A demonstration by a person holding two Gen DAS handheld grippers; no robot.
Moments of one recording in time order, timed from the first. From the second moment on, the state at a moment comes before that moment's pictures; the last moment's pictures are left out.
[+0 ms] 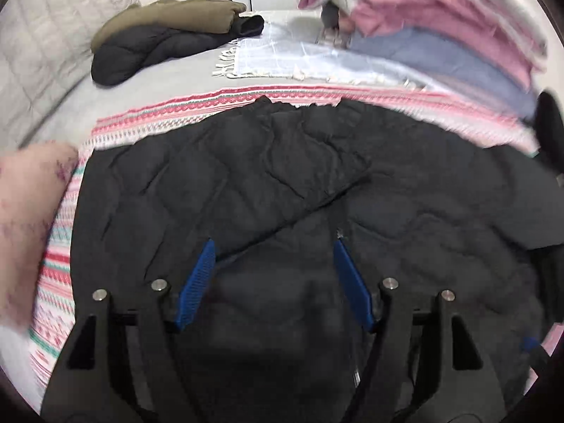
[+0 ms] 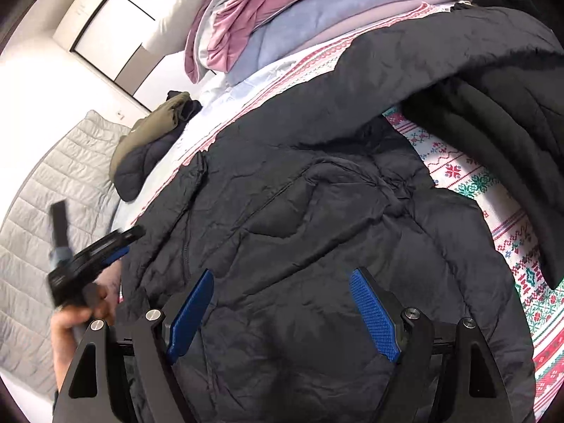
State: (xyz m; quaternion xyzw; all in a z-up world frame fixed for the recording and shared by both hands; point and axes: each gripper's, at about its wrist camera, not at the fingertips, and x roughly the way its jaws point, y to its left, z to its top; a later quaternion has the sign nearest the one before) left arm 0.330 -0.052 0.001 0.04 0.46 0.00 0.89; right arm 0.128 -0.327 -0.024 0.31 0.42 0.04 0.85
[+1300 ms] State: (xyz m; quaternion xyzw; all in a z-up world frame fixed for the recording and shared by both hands) left arm 0.308 -0.057 -0.047 -0.08 0.53 -0.10 0.84; right arm 0.136 -0.338 -0.037 0.33 0.44 0.03 0.84
